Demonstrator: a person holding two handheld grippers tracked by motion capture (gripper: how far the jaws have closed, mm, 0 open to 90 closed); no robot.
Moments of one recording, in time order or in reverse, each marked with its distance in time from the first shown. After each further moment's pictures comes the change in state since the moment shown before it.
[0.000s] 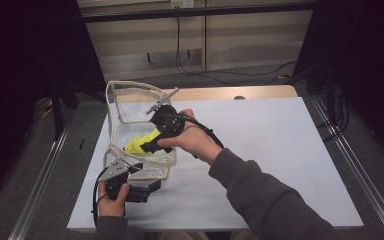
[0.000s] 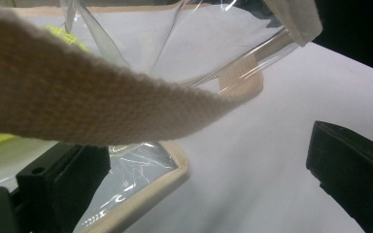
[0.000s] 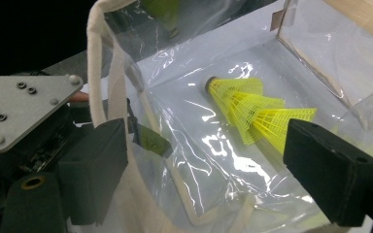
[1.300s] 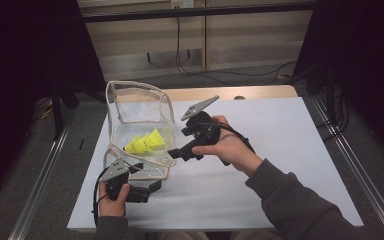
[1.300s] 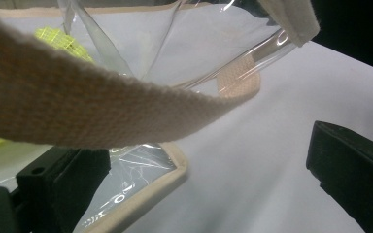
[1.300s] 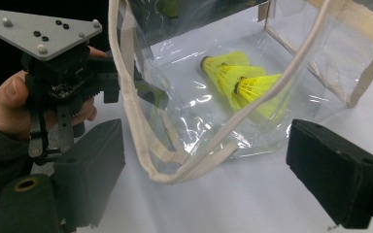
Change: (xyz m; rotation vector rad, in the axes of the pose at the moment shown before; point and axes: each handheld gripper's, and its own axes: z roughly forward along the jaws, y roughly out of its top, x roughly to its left) left arm -0.003 0.000 0.001 -0.001 0.022 0.002; right arm -0.014 -0.056 -0.054 -0.084 0.021 -0.014
